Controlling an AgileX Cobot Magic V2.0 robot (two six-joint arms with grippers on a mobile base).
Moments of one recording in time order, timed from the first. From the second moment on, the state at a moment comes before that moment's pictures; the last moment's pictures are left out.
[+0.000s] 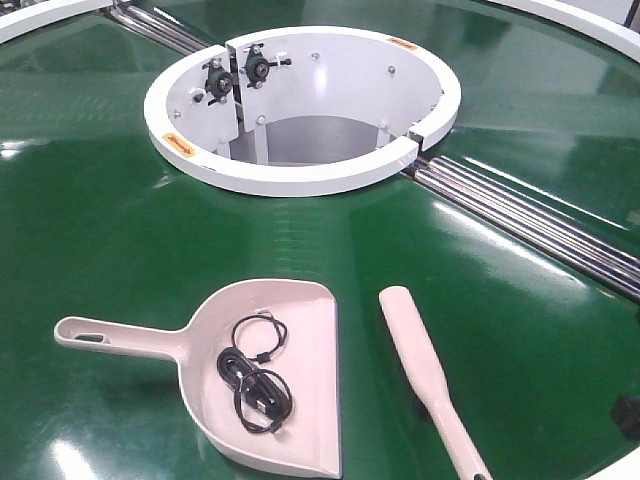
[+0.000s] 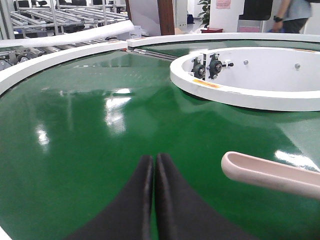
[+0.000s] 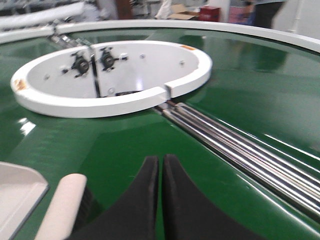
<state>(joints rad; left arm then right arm) 0.10 -0.01 0.03 -0.08 0.15 0.12 0.10 0.42 -0.23 0.23 0.06 -0.24</state>
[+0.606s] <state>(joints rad) 0.10 -0.01 0.03 -0.08 0.15 0.12 0.01 -0.01 0.03 0.13 0.10 -0.19</state>
